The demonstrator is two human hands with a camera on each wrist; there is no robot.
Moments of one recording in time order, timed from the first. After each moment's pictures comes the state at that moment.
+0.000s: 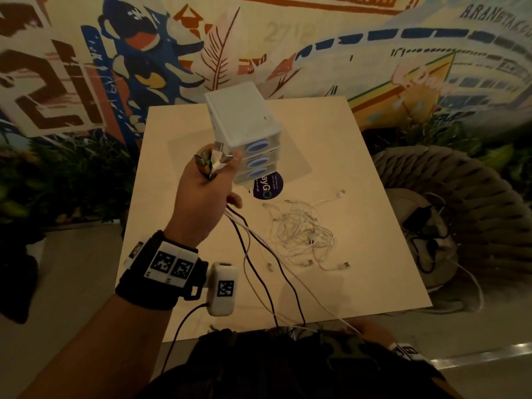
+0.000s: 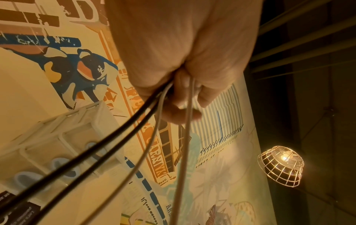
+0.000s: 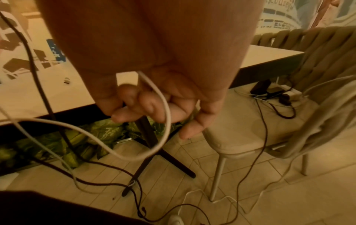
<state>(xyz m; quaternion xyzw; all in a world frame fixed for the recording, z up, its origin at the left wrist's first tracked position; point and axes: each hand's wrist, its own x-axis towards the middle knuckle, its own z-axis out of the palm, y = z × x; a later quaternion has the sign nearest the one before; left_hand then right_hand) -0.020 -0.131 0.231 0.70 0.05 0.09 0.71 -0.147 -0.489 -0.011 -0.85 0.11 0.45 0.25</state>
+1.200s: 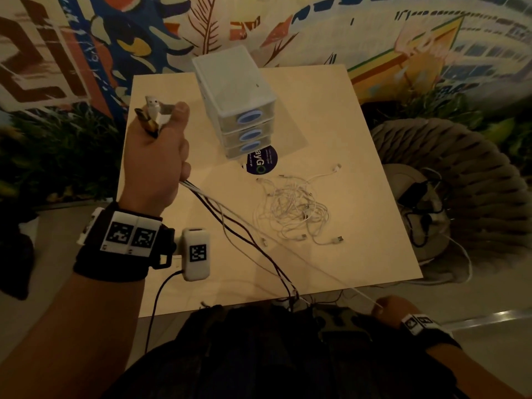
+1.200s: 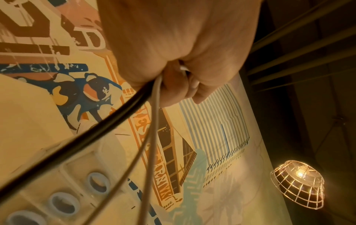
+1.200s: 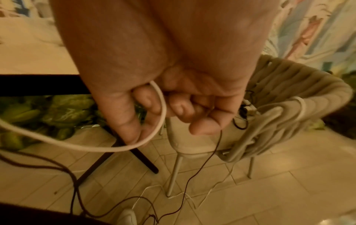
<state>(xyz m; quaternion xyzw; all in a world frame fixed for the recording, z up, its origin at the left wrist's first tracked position) -0.016 -0.104 0.235 0.65 0.15 0.14 0.74 -0.144 -0.554 -0.024 -0.87 0.13 0.47 0.08</state>
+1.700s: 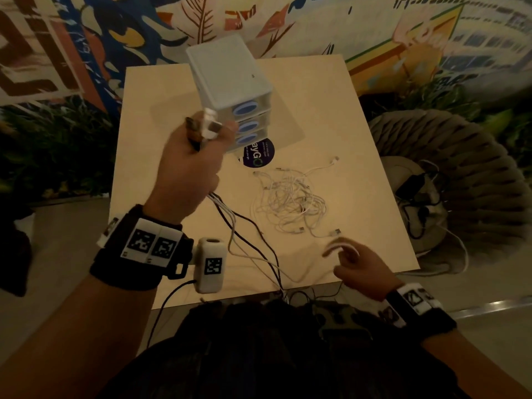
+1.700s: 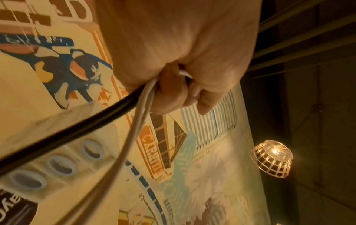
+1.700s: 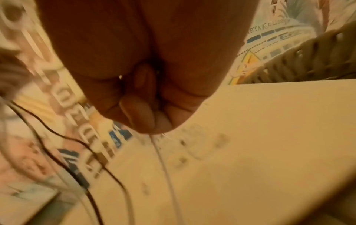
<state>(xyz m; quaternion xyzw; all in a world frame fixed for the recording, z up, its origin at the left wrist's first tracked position) -0.033 -0.140 0.232 0.72 0.08 0.03 0.69 -0.106 -0.459 0.100 -0.86 -0.06 0.27 0.42</state>
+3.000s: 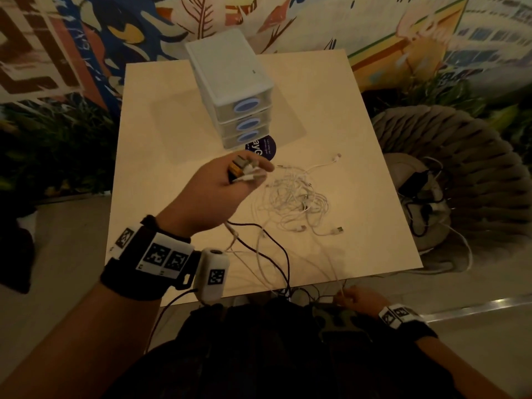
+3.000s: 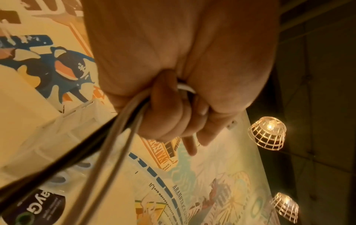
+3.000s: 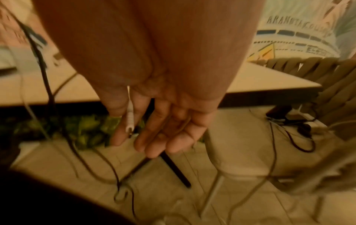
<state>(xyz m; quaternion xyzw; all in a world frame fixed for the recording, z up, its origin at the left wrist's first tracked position) -0.048 -0.146 0.214 0.85 -0.04 -0.10 0.52 -0.149 -0.498 -0.022 -0.86 -0.06 0.50 0.14</state>
